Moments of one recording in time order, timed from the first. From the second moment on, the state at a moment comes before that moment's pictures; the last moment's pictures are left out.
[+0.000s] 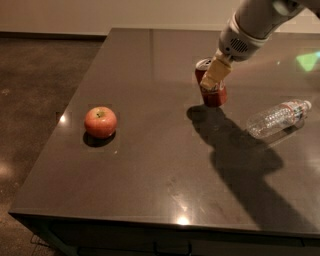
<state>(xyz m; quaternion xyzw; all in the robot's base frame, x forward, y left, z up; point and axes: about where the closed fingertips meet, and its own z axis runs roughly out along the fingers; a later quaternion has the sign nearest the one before) 0.608 -0.143 0.941 -0.52 0.83 0.02 0.23</state>
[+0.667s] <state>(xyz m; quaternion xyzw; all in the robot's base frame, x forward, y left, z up) 0.590 -0.125 0.931 -0.58 0.80 -0.05 0.16</state>
